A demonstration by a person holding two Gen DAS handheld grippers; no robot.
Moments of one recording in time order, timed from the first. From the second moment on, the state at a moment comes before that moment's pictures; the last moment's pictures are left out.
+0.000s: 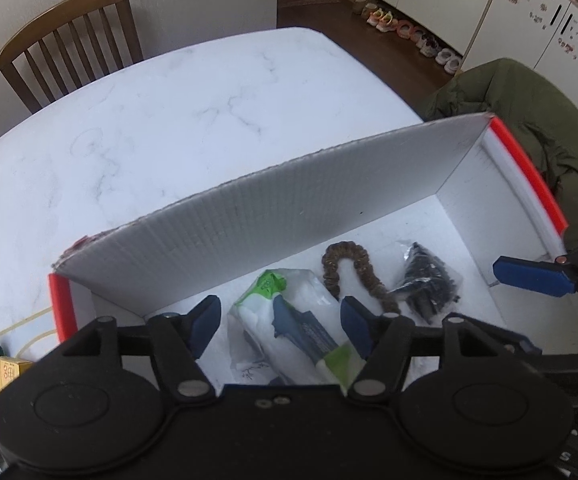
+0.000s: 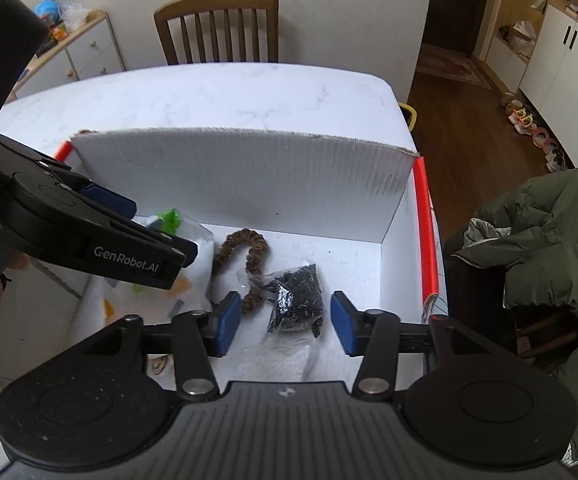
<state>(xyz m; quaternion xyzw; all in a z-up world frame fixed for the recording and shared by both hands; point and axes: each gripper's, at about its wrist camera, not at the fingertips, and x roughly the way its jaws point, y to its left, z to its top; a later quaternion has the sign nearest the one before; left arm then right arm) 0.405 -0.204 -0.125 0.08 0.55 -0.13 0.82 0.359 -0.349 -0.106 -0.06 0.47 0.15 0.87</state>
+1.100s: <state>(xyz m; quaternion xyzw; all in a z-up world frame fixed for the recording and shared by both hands) 0.267 -0.111 -0.007 0.01 0.40 -0.17 0.90 0.248 -0.306 -0.011 -0.02 0.38 0.22 0.90</state>
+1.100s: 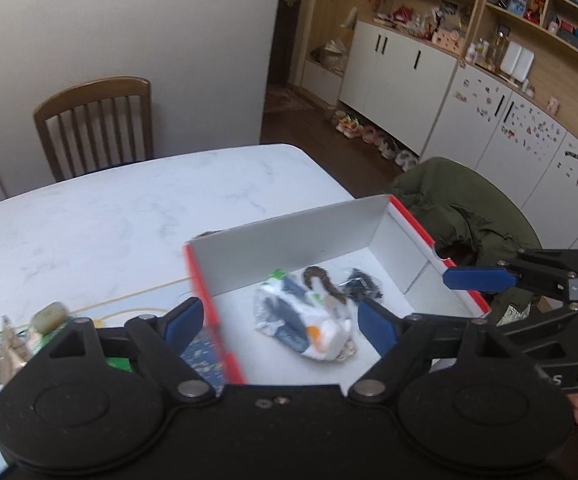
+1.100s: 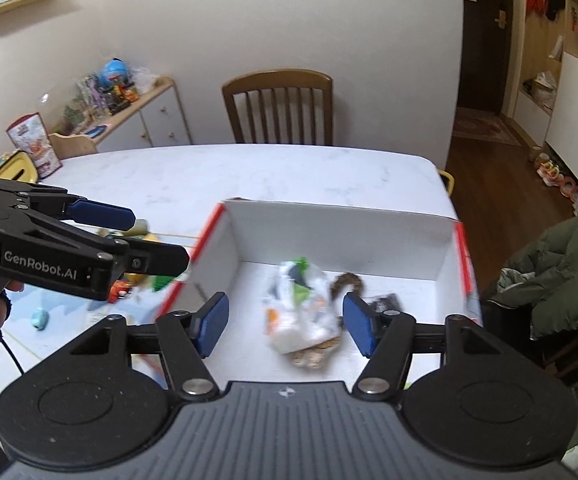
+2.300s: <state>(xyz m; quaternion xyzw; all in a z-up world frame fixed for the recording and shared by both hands) 0.291 0.149 -0.065 -0.09 0.47 -0.05 0.88 0.244 -0.087 -0.053 -0.02 0.41 0.21 0.89</state>
